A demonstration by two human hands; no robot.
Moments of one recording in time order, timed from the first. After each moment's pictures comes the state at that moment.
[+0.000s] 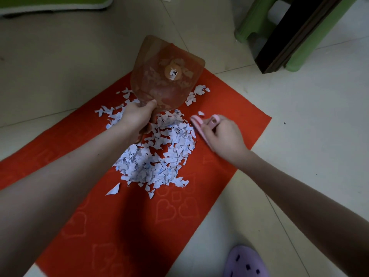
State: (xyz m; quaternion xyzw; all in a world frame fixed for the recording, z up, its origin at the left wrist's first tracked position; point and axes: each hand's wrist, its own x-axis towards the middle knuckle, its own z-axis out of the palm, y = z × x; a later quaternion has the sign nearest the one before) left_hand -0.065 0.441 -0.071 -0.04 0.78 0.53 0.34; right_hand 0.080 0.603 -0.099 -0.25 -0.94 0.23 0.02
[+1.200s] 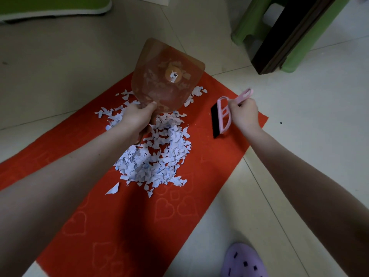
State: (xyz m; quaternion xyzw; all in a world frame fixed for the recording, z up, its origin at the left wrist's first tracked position) left_hand -0.056 0.442 -0.062 -0.03 0.79 0.51 0.33; right_hand 0.059 0.670 -0.090 -0.42 -0.82 0.37 0.15
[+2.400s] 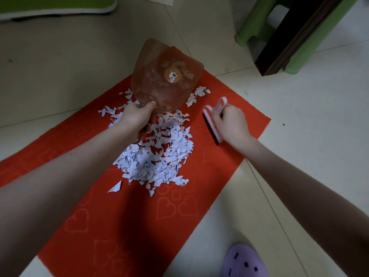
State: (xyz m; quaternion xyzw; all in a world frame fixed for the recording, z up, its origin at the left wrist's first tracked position) left_hand -0.061 0.435 -0.065 -0.04 0.79 0.52 0.33; right_hand 0.060 0.631 -0.093 -0.30 -0.93 0.22 0.07
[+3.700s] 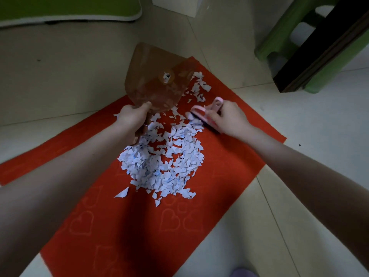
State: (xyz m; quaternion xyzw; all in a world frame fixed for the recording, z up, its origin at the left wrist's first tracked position) left_hand -0.089 0.412 -0.058 -0.13 0.77 0.54 0.31; right_hand -0.006 0.648 -0.094 -0.16 -0.96 0.23 -0.01
